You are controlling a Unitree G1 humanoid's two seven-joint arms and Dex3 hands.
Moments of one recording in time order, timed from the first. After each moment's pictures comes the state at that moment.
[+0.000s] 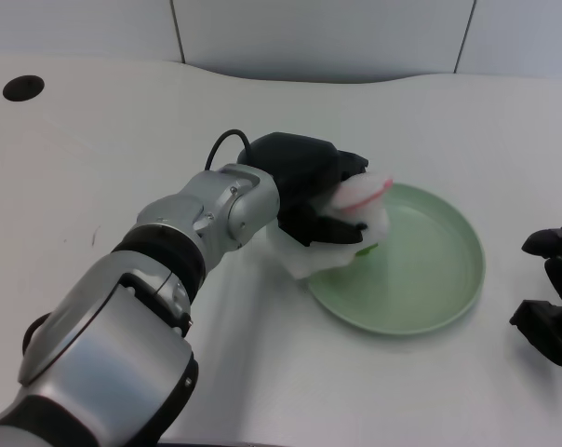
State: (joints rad) left arm -1.14 -0.04 -0.55 1.39 0.73 -0.43 0.04; right arm -0.52 -0.27 -0.38 1.17 0.37 -0.08 1.07
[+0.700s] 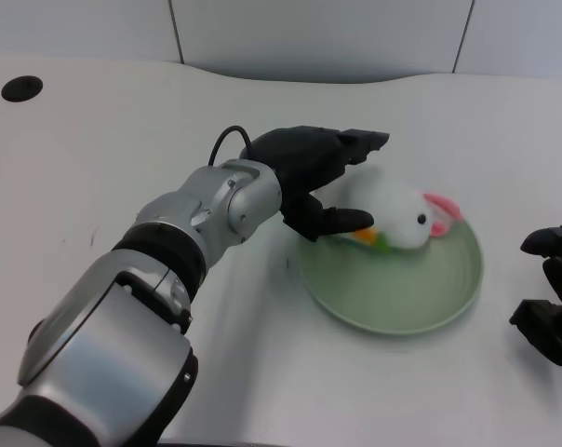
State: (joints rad) left arm -1.14 -0.04 -0.50 1.38 0.69 -0.45 0.01; right arm -0.52 -0.27 -0.37 1.16 0.37 -0.11 1.07
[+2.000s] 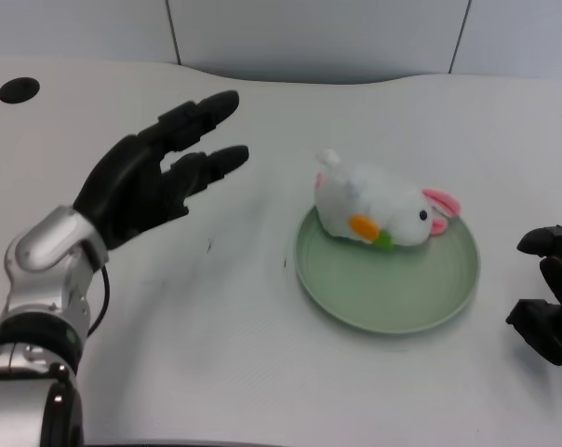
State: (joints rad) left arm -0.81 0.15 0.20 1.27 -0.25 -0.48 -0.88; right arm -0.51 -0.26 -0.37 1.15 0.37 -0.09 1.07
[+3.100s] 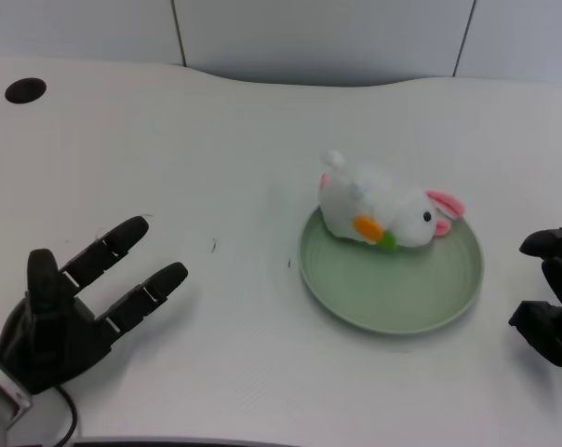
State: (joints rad) left arm -0.51 0.25 0.42 1.16 -0.47 0.10 -1.17; right arm -0.52 -0.27 -0.37 1.17 0.37 -0.10 1.06
